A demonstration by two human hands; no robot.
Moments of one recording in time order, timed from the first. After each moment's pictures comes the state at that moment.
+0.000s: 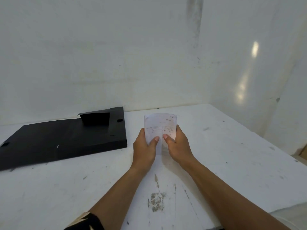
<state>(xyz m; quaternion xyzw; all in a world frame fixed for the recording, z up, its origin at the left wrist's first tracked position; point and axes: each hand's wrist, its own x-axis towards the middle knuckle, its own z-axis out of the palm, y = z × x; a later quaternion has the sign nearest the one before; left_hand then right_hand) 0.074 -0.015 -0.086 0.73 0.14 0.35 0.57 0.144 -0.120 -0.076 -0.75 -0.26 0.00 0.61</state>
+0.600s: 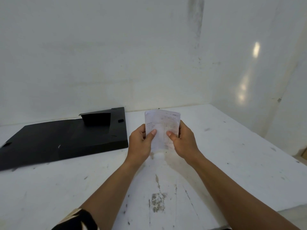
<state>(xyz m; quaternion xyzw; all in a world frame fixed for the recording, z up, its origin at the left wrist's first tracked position) 0.074 0.004 -0.066 0.71 0.09 0.33 0.61 0.154 -0.131 -0.060 -0.74 -0.27 -0.01 0.62</state>
